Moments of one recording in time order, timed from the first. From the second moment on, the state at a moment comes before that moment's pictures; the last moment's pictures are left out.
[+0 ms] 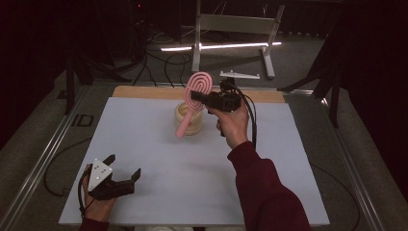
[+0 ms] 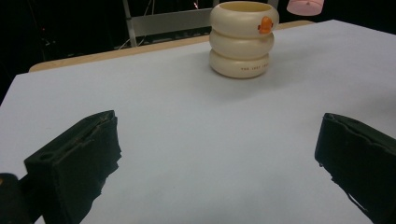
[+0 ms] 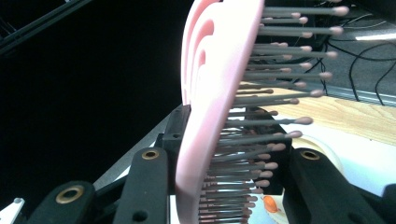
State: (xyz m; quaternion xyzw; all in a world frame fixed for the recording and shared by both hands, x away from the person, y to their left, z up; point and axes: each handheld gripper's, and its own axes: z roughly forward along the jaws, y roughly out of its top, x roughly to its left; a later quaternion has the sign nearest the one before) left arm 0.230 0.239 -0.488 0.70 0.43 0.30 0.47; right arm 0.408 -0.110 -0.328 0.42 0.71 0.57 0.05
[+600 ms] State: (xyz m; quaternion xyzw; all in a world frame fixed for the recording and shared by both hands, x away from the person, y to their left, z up) left arm 0.230 0.238 -0.489 0.71 0.43 0.30 0.47; right arm 0.421 -0.119 -0.320 0.43 0.69 0.58 0.06
